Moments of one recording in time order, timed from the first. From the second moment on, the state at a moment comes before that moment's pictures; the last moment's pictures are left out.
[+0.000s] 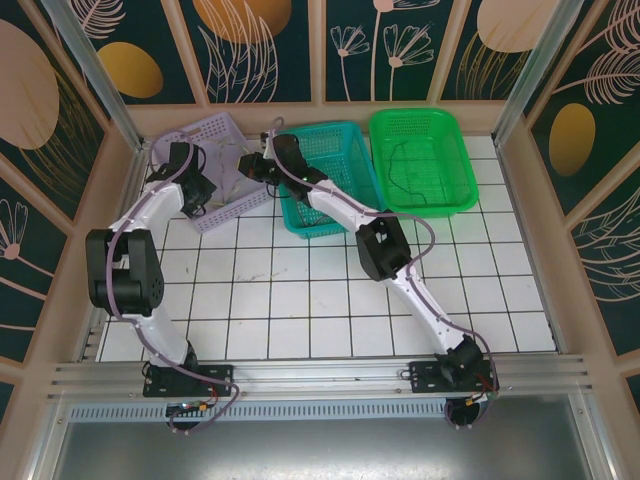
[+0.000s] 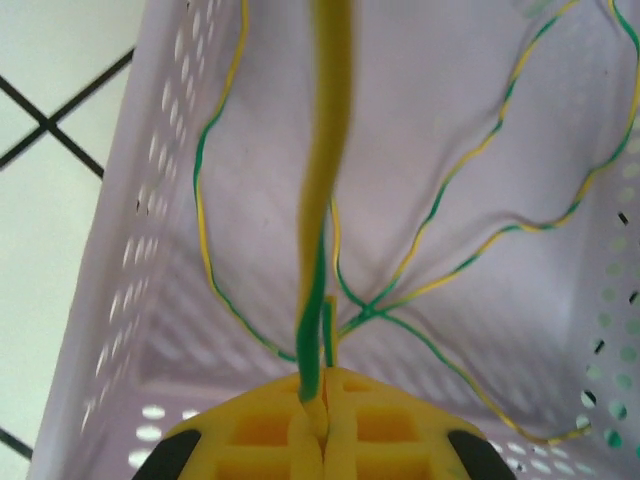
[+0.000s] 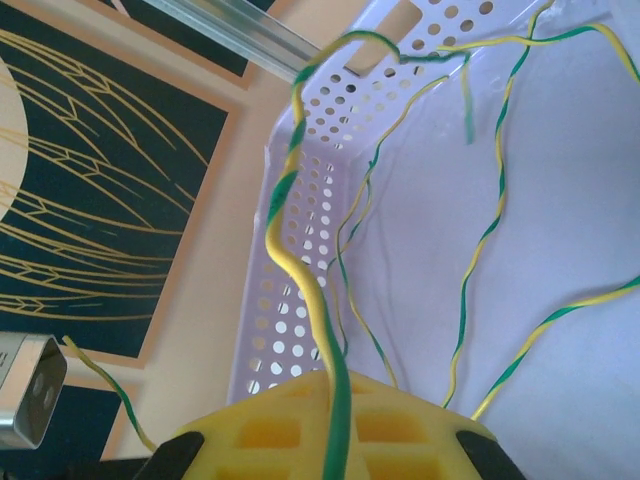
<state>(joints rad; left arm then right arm) -0.02 1.79 1.34 -0.56 -0.11 -0.87 0.72 2.75 2.51 -0.02 -0.41 0.90</state>
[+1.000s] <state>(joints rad) 0.02 1.96 1.71 -0.73 -0.33 -0.66 0.68 2.45 2.45 -0.29 -0.32 0.78</state>
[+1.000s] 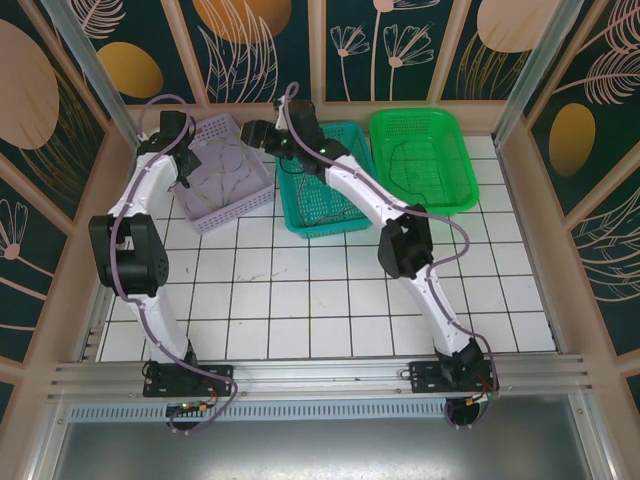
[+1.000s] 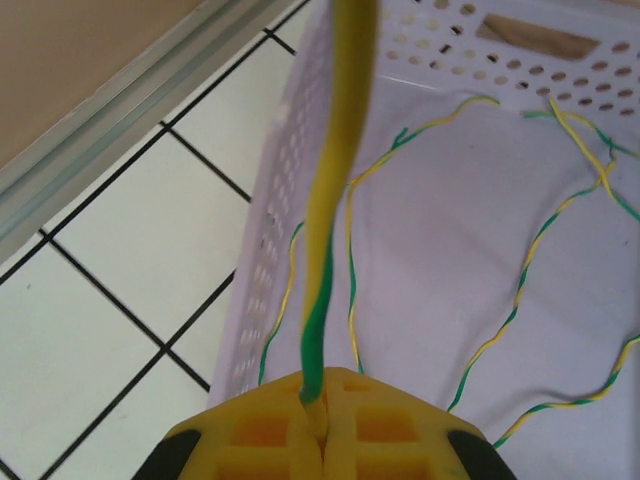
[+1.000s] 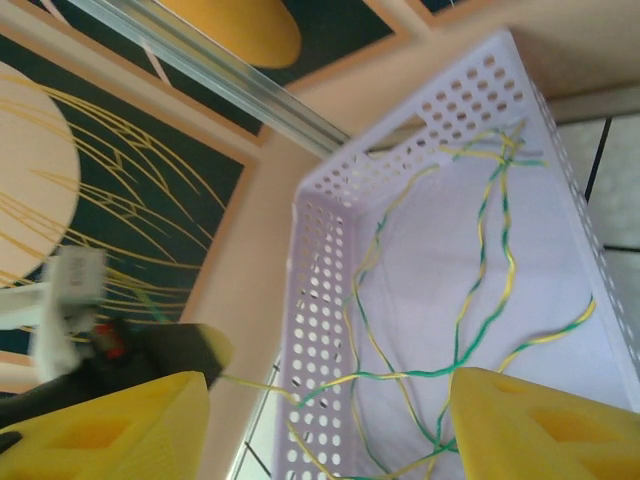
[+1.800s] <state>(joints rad) 0.02 2.09 1.84 -0.78 -0.22 -0.43 0.69 1.89 1.81 -0.24 -0.27 0.75</state>
